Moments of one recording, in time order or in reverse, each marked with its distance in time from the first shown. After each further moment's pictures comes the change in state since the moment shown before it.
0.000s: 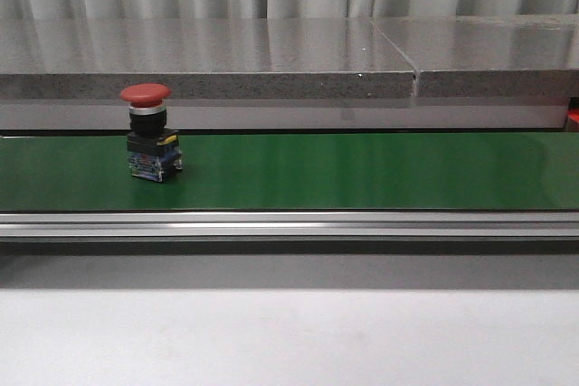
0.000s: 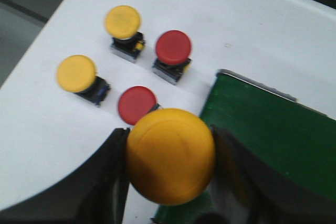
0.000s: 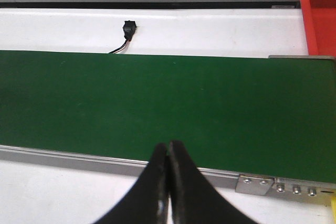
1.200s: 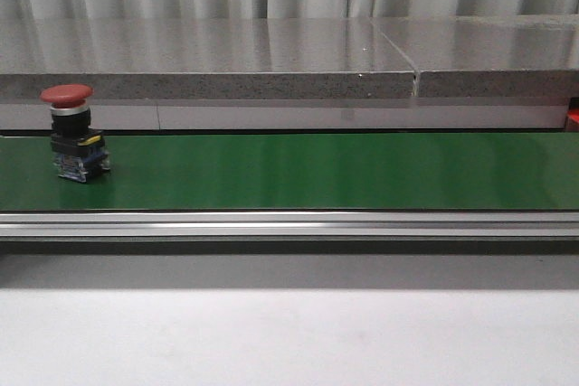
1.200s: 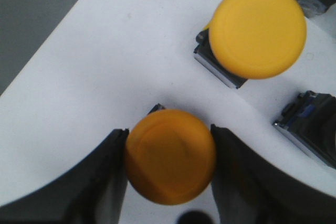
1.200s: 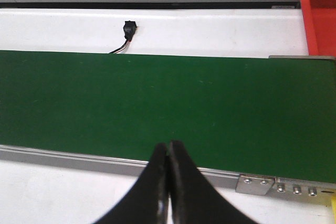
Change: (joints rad) left arm 0.309 0.382 0.000 0.023 -0.114 0.014; right arm 0.000 0.000 0.000 0.000 0.000 0.000
